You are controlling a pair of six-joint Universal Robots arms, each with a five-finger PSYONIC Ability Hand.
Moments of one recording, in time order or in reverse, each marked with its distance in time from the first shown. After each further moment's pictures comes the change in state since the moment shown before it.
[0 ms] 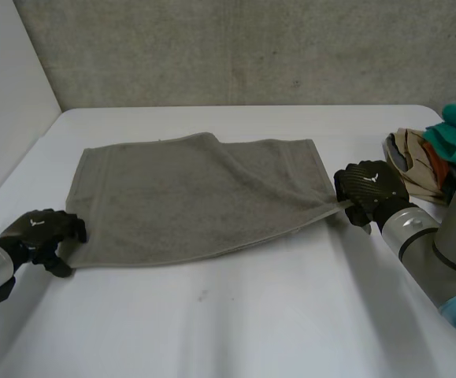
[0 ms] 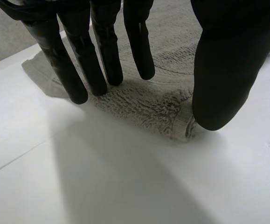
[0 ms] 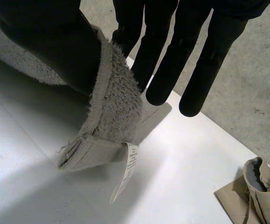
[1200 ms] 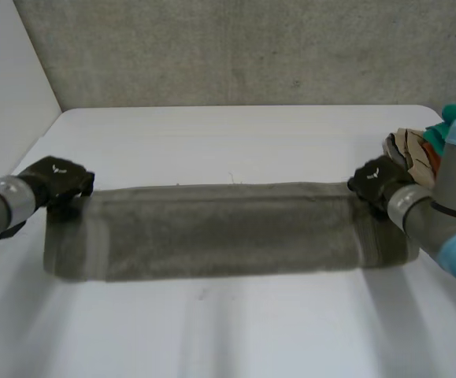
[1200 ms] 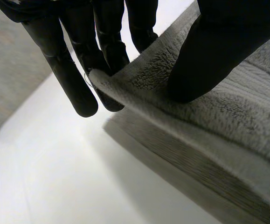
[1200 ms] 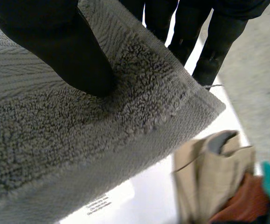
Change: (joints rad) left arm -0.247 -0.066 0.496 -0.366 -0.229 0.160; right arm -0.015 0.173 -0.361 0.394 0.104 -0.505; left_hand 0.517 0.572 0.568 0.579 0.552; right_hand 0.000 0.000 0.000 0.000 0.000
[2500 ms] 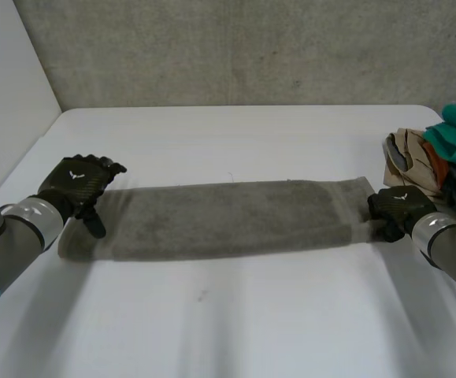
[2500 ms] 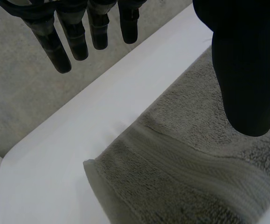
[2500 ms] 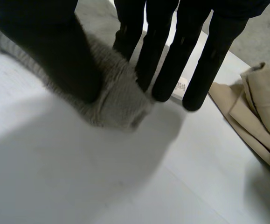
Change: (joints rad) left arm -0.107 0.100 -0.287 0.406 -0.065 -0.252; right arm -0.162 0.031 0.183 -0.165 -0.128 0.371; left_hand -0.958 -0.991 -0.985 -0.997 -0.947; right_hand -0.053 -0.073 -0.094 -0.099 -0.116
